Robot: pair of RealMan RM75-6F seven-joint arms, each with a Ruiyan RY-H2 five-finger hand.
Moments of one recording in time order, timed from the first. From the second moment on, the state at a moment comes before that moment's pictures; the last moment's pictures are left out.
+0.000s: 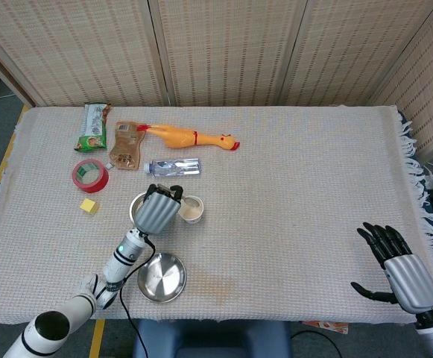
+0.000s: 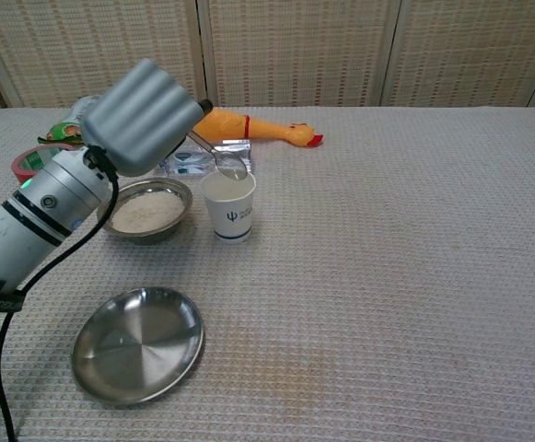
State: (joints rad) left arm -0.87 -2.07 -0.03 -0.45 1.51 1.52 0.65; right arm 0.08 -1.01 -0.06 -1.69 -1.71 1.48 0.09
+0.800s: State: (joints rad) left arm -0.79 -1.90 -0.15 -0.95 1.40 1.43 0.78; right arm 0.09 -1.01 -0.06 -1.69 -1.71 1.46 0.09
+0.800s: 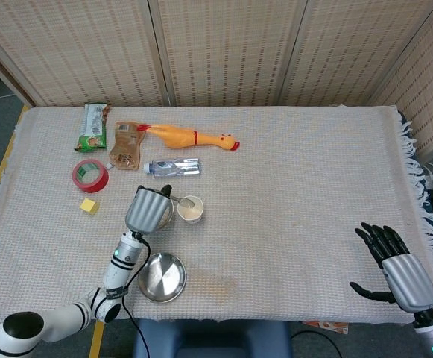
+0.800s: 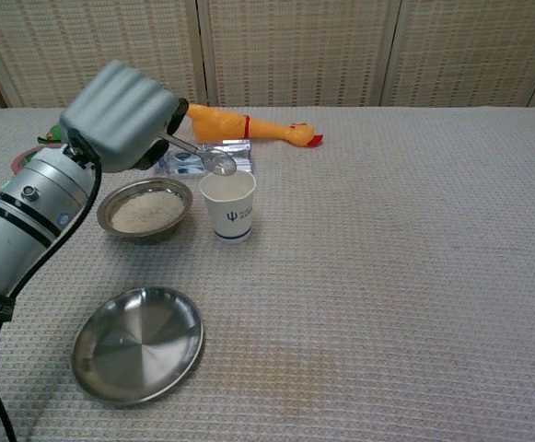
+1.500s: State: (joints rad) left arm -0.62 -1.44 0.03 -1.95 0.97 1.19 0.99; right arm 0.10 -1.01 -0.08 -1.70 -1.73 1.45 0.08
